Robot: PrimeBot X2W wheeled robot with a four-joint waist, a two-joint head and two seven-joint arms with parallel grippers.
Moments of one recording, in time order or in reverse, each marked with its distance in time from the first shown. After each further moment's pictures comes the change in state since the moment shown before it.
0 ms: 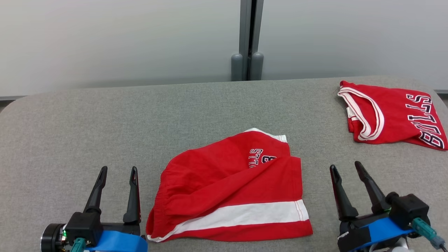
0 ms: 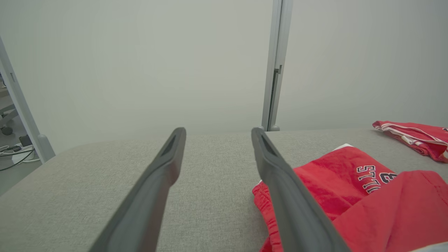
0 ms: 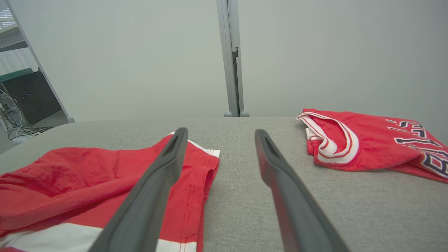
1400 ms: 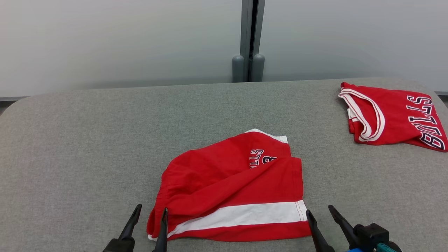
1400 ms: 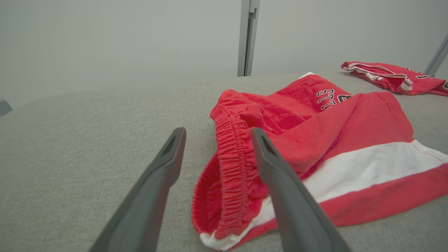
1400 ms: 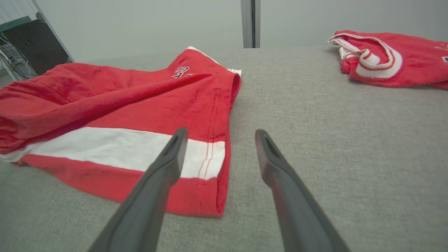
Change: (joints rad) left arm 0.100 0.013 -0.129 0.096 0.002 0.004 0.000; right arm 0.083 0.043 0.082 0.154 -0.059 0.000 0.000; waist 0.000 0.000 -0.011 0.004
